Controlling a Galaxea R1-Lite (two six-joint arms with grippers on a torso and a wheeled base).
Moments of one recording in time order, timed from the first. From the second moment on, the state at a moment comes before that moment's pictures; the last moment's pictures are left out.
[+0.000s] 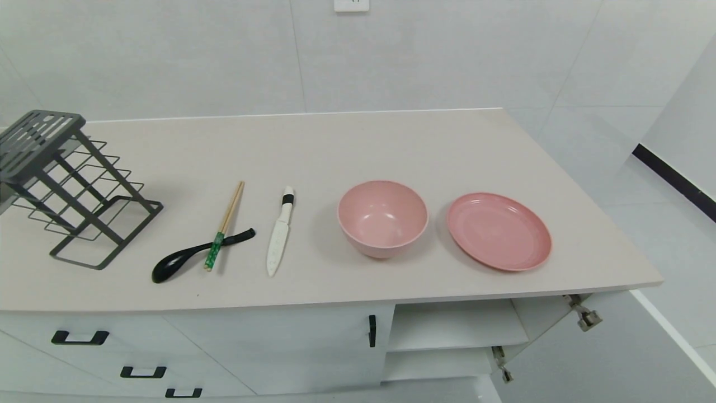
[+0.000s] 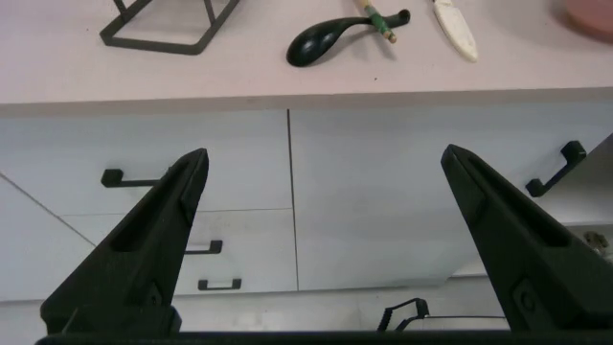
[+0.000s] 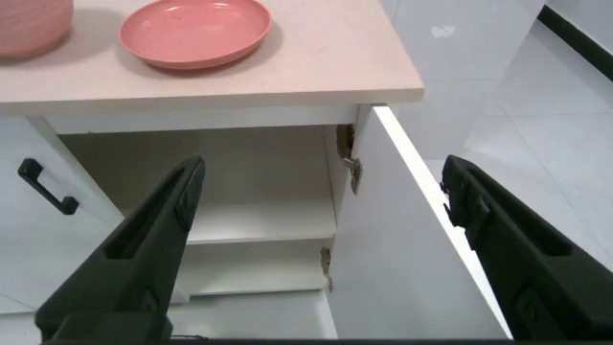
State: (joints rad) left arm 0.00 0.00 0.00 0.00 -0.02 0.01; right arm 0.00 0.00 0.00 0.00 -0.01 -0.02
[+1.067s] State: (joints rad) left arm 0.00 0.00 0.00 0.00 -0.02 0.01; right arm 0.00 0.00 0.00 0.00 -0.01 -0.02
